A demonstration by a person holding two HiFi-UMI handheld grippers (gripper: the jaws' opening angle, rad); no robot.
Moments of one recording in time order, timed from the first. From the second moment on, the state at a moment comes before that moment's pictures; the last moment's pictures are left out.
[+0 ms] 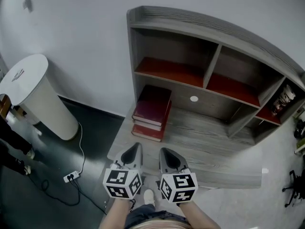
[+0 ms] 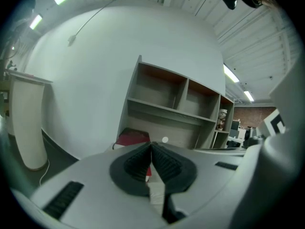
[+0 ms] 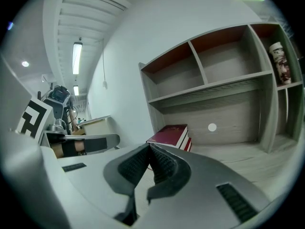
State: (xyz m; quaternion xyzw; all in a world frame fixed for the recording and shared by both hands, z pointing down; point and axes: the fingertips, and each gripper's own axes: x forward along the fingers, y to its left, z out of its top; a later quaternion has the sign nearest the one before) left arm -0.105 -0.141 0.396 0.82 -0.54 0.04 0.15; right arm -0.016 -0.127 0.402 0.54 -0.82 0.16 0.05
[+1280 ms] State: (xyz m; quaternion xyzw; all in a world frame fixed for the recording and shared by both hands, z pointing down) left arm -0.150 -0.287 0.429 0.82 -0.53 0.08 0.21; right arm -0.015 -0.258 0.427 0.61 -0.77 0.19 0.09
